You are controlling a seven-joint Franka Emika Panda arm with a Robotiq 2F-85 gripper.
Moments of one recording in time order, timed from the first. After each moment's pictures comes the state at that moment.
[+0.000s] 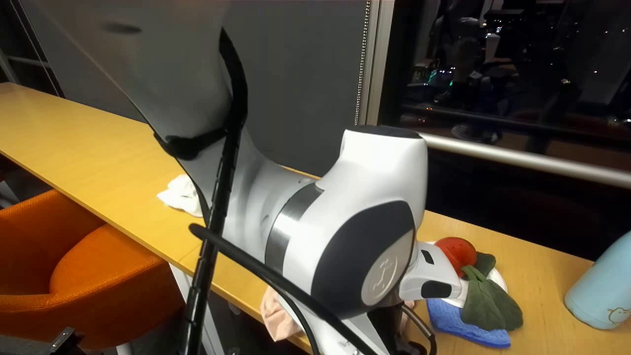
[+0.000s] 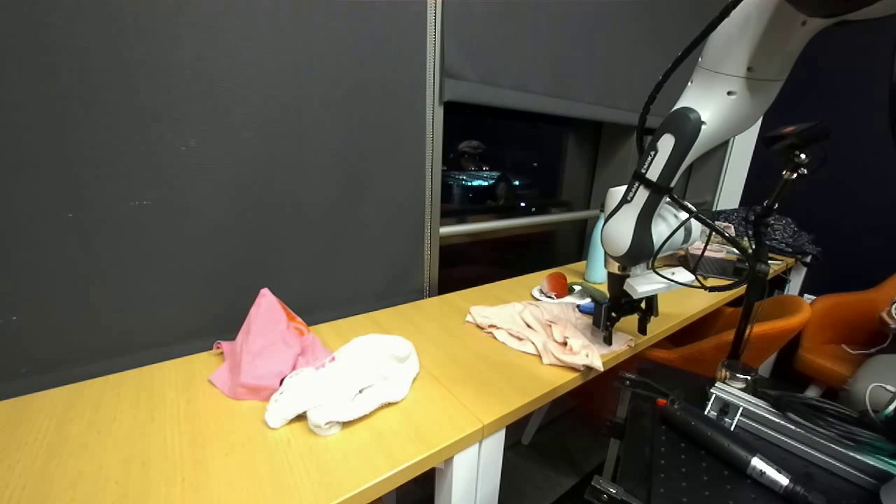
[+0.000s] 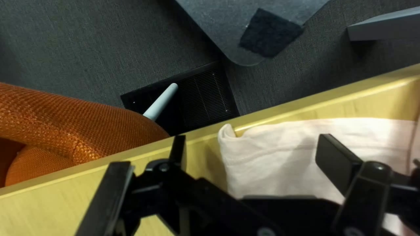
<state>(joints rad) -0.28 0.51 -0.32 -2.32 0.02 2.73 0.12</state>
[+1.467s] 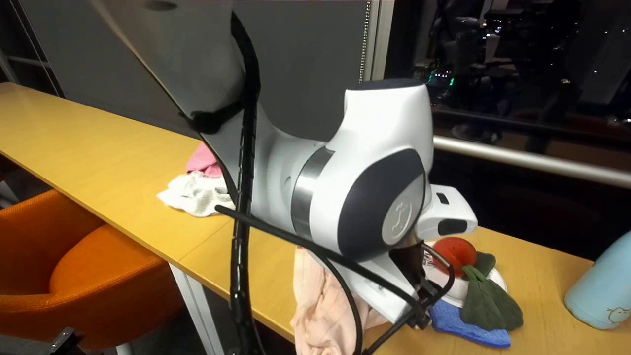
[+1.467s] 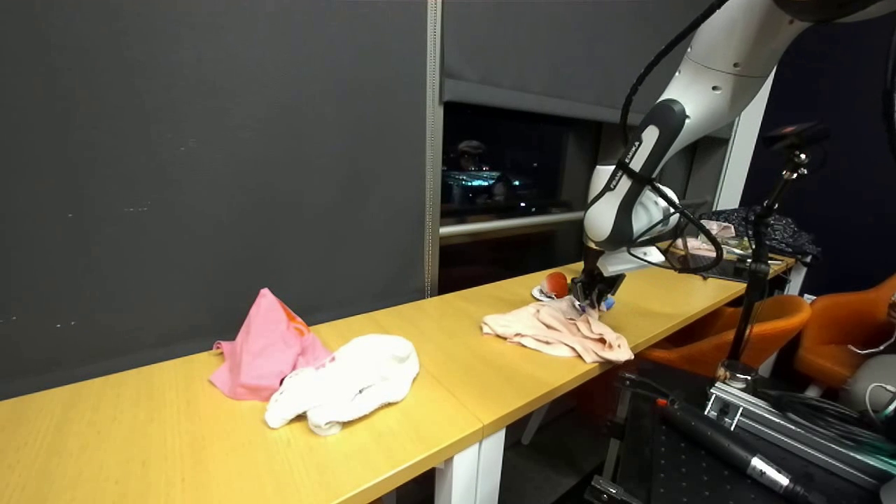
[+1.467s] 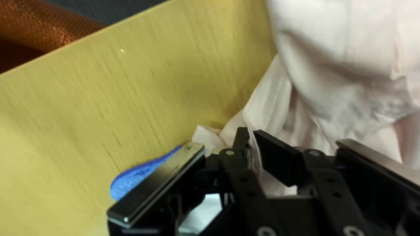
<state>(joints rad) -0.20 0.52 -0.39 -2.20 0.02 2.83 0.17</state>
